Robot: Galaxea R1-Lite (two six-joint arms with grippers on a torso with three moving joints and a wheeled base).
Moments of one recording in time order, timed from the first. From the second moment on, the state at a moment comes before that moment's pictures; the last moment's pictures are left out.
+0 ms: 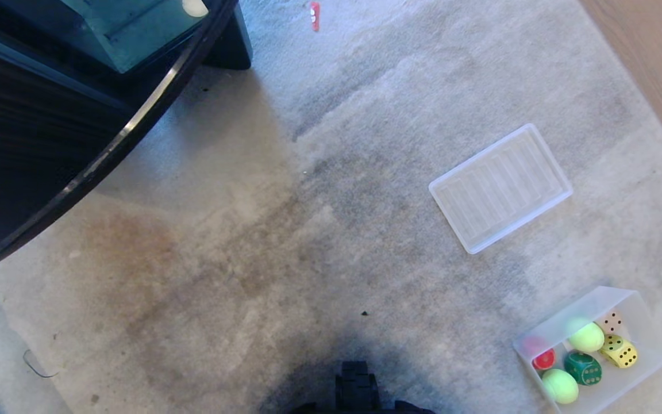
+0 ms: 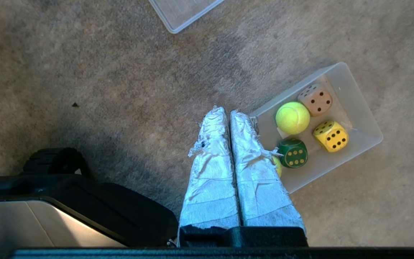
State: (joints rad) left arm -0.01 0.00 0.00 0.01 0.03 -0.07; right arm 0.00 0.00 -0.01 0.02 -0.02 0.02
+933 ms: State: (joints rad) left arm -0.01 0.00 0.00 0.01 0.03 -0.08; right arm 0.00 0.00 -0.01 0.03 -0.02 0.01
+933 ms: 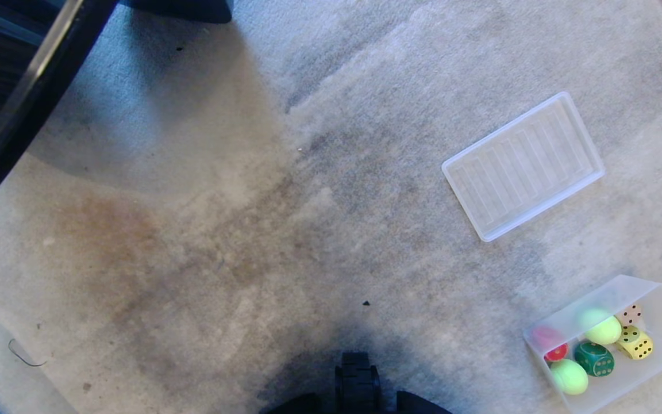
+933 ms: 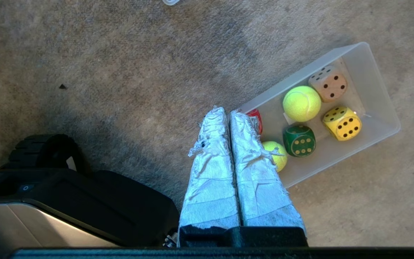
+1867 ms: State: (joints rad) left arm -0.01 0.00 0.00 0.01 0.03 -0.08; right arm -0.02 0.71 -0.36 -0.10 -0.05 0.27
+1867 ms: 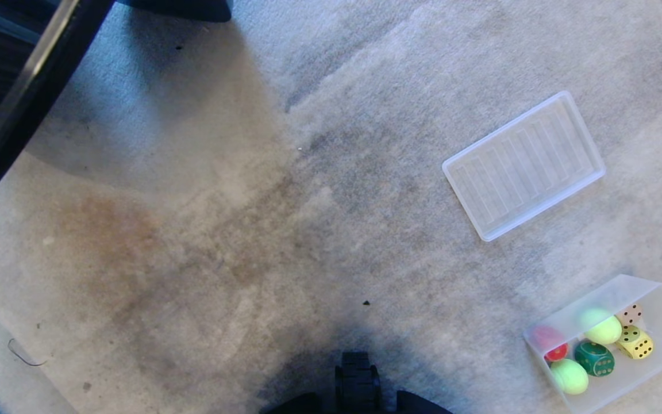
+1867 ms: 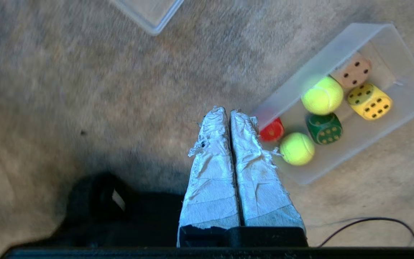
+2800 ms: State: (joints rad) left arm -0.01 0.00 0.00 0.01 0.03 -0.08; right arm 0.08 1.70 -0.71 -0.76 -0.21 0.75
